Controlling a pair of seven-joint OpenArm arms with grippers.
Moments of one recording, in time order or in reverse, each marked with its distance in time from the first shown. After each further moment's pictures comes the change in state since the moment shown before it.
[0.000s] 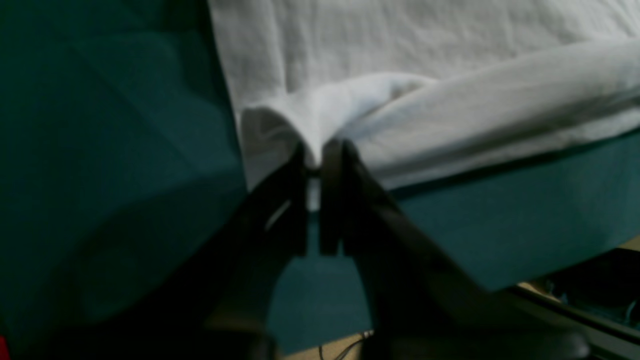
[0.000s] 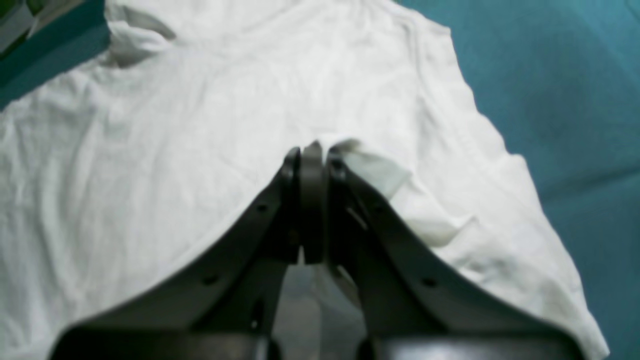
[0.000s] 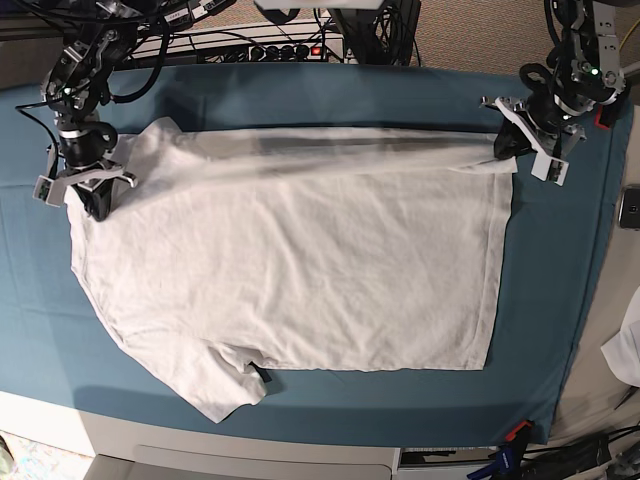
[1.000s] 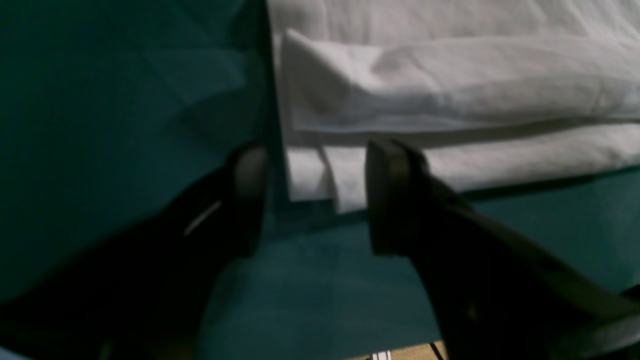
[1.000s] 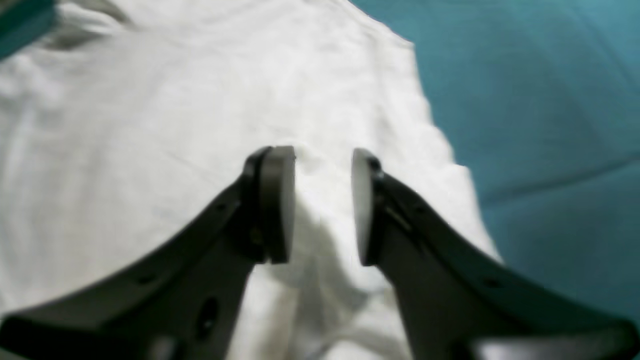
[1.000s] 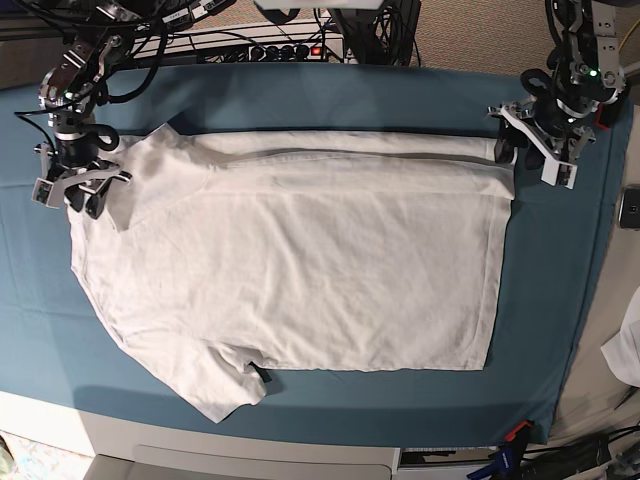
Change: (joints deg) left arm -0.2 0.1 -0.1 -0.1 3.8 3.3 -3.0; right arm 1.0 0.0 2.1 0.0 -10.4 0.0 1.5
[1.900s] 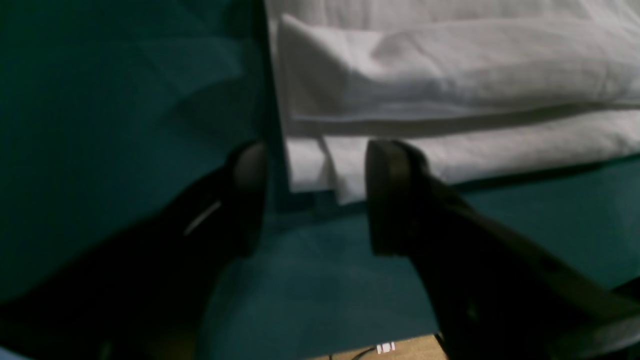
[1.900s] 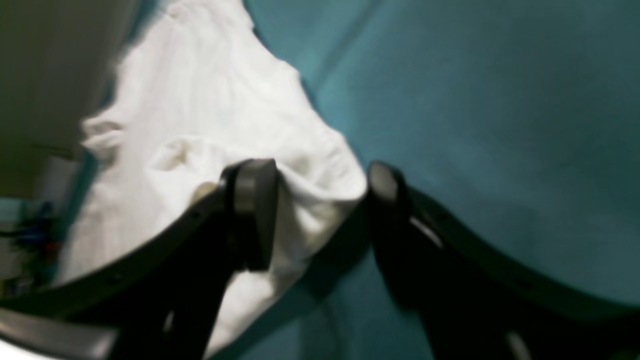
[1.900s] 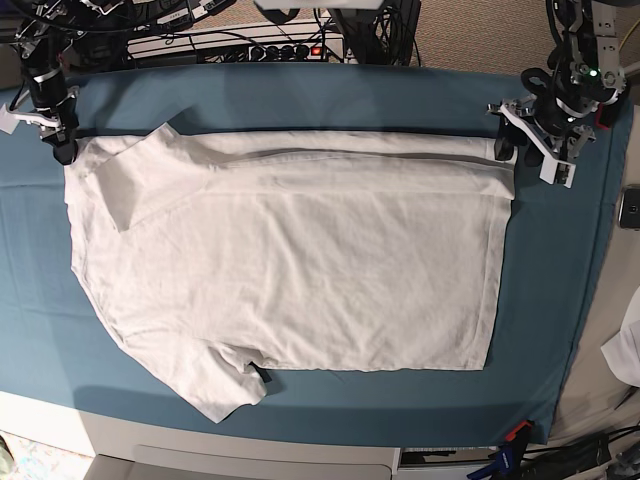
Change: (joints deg) left arm 0.0 -0.1 0.0 0.0 -0.3 -0.6 1.4; right arm -0.4 5.9 21.0 -25.9 40.4 6.3 -18.4
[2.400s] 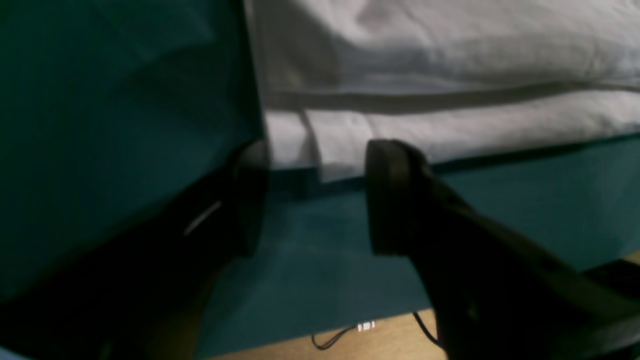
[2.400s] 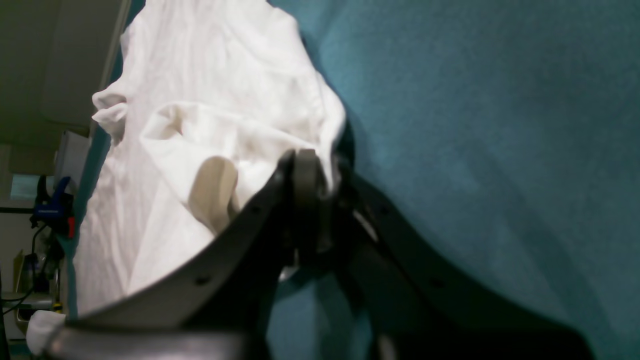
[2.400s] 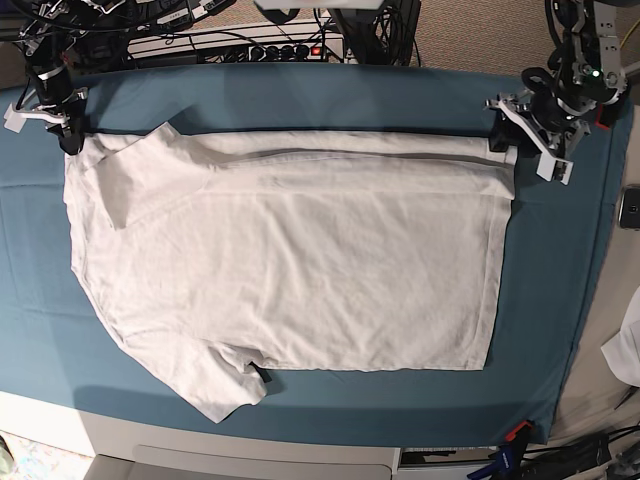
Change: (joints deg) left arm 0.0 0.2 -1.4 0.0 -3.7 0.5 4.8; right arm -0.2 0.0 -0.3 -1.1 0.2 2.5 -1.4
